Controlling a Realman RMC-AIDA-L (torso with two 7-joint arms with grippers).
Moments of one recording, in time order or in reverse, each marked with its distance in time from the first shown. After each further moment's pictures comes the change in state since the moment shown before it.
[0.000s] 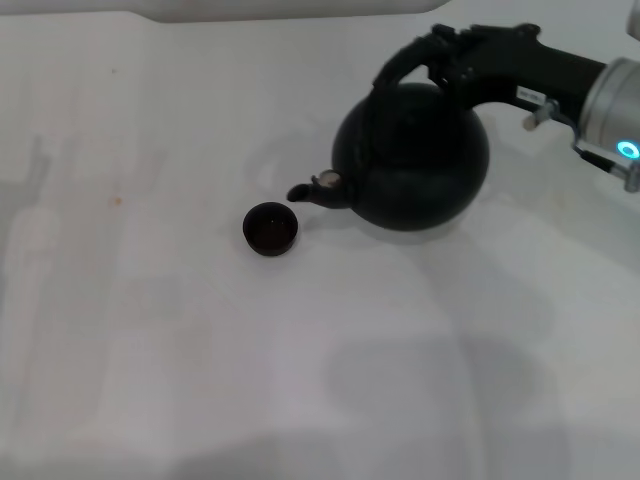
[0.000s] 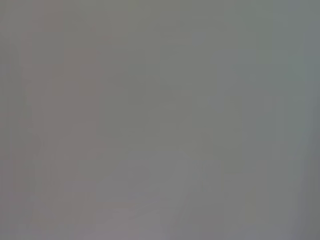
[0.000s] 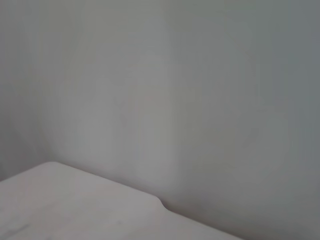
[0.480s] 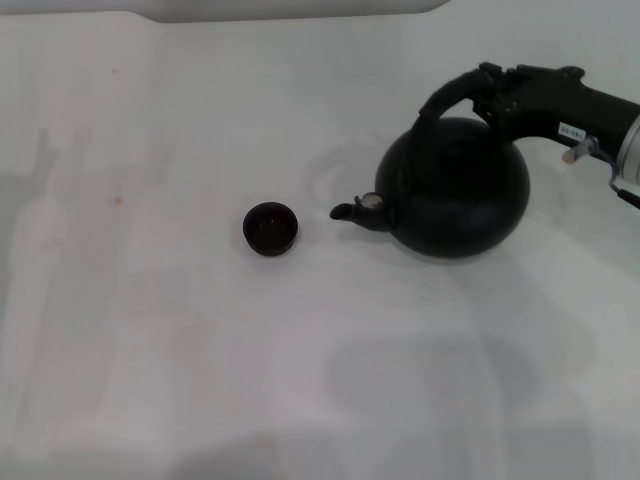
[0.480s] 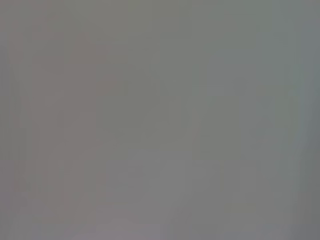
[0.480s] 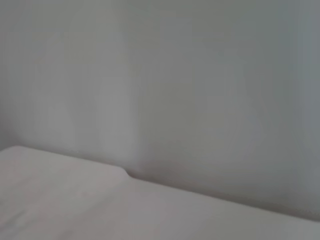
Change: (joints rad) left arm -0.018 0.003 0.002 0.000 0.000 0.000 0.000; right arm -0.088 -0.004 0.022 0.016 0.000 0.010 0.005
